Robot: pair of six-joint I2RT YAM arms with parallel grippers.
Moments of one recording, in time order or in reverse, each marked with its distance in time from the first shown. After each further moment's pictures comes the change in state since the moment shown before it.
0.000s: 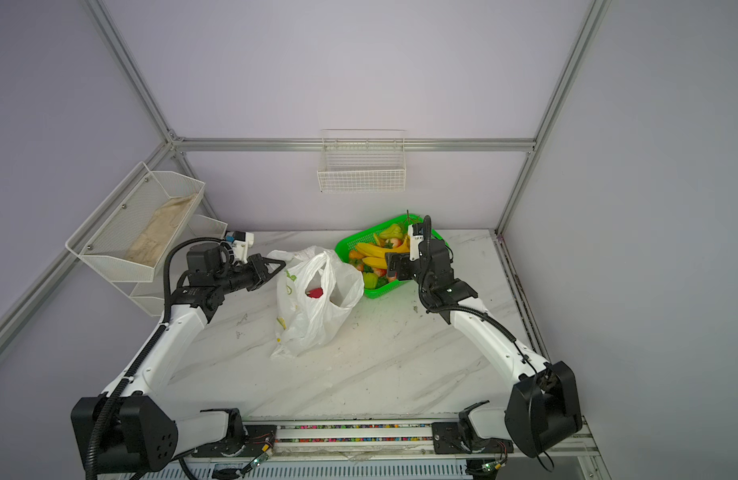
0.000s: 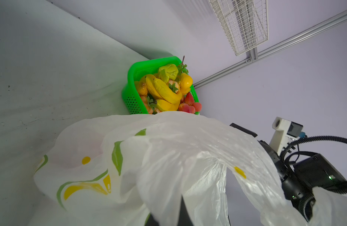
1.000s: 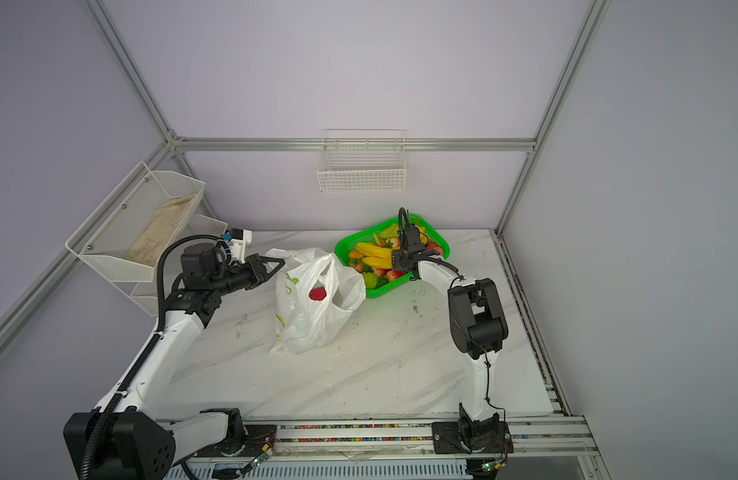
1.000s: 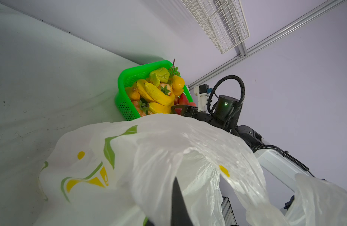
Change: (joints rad) left arm -0.007 -0.054 -0.001 0.003 0.000 0.026; right arm -0.056 0.640 0.426 -0.188 0.210 -0.061
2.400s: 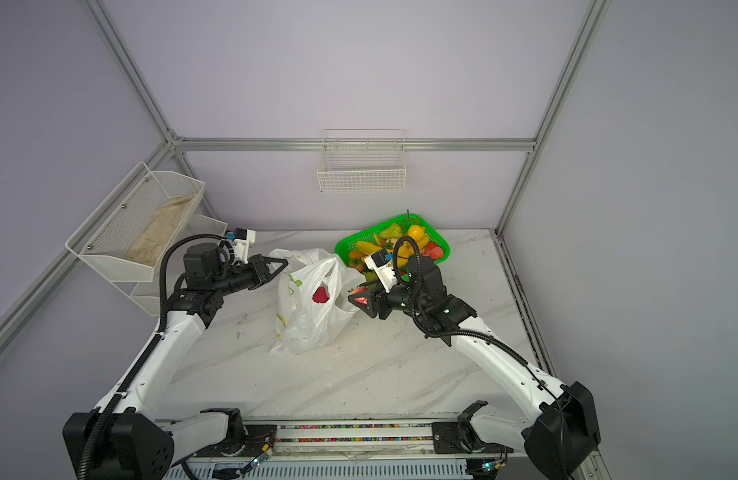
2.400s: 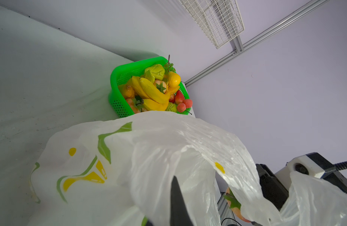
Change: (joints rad) left arm -0.031 -0.002 0.000 0.006 0.006 -0.002; right arm 0.260 -0.804 -0.537 0.177 -0.853 -0.014
